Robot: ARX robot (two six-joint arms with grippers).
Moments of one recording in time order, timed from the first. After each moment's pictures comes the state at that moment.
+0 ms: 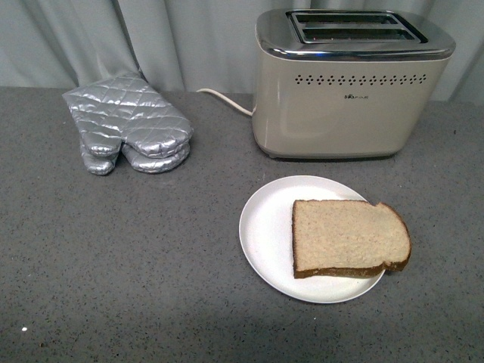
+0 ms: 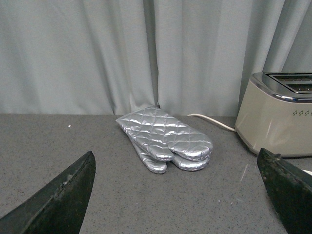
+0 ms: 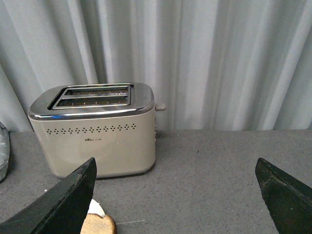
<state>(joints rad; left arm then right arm) 0.00 0.01 0.02 0.00 0.00 -0.01 0.00 0.54 0.00 0.54 0.00 0.00</state>
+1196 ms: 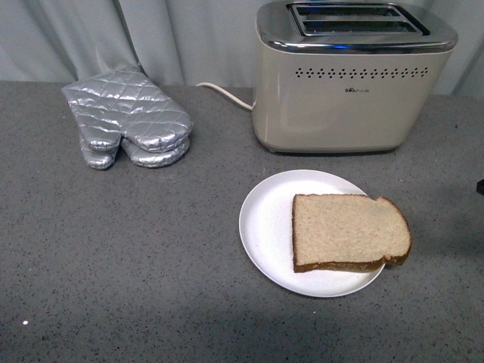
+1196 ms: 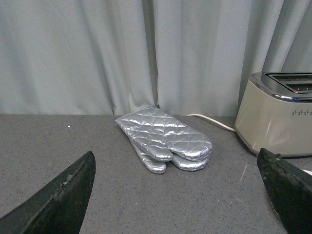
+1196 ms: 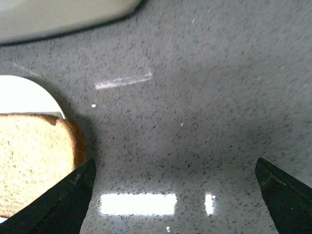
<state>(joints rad) 0.00 0.00 0.02 0.00 0.00 0.00 -0.10 1.70 0.61 0.21 -0.18 0.03</state>
